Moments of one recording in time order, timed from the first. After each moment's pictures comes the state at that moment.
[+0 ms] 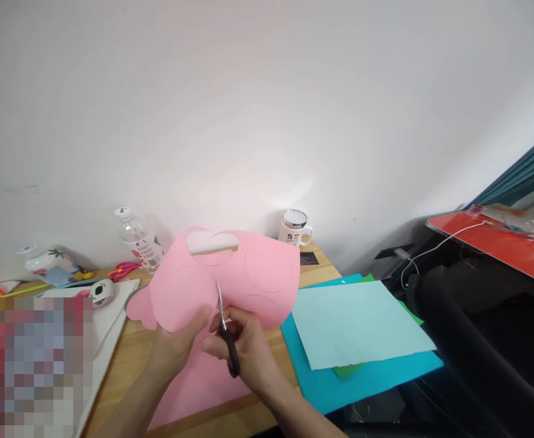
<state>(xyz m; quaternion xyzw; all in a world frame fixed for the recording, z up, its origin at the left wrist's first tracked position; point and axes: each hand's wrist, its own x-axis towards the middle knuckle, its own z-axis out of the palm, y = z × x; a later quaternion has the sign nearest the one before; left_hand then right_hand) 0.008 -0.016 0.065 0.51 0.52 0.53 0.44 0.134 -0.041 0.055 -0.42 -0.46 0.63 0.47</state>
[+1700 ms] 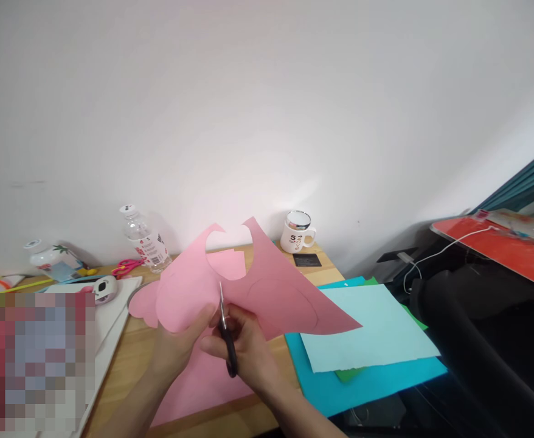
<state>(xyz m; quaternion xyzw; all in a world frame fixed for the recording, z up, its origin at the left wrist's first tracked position) 0.009 -0.020 0.066 0.50 0.53 0.53 0.43 0.131 -0.038 0.058 -0.37 -0.49 0.63 0.48</state>
